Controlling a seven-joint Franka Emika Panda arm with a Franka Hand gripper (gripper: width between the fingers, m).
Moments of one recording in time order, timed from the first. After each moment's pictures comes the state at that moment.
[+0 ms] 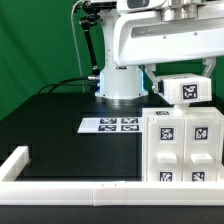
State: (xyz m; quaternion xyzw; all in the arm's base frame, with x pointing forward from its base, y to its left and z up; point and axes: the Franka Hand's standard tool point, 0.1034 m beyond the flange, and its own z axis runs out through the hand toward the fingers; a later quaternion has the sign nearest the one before) arm 0.623 0.072 0.165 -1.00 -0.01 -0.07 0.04
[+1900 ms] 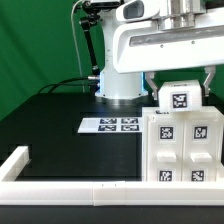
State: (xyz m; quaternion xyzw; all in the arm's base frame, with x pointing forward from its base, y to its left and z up) arm 0.623 0.072 0.155 -0.98 0.20 -0.07 0.06
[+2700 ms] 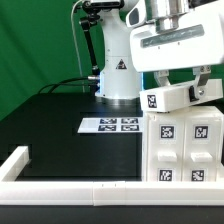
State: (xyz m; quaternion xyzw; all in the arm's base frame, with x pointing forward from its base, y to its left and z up) arm 0.623 0.076 0.156 -0.84 0.53 -0.04 0.09
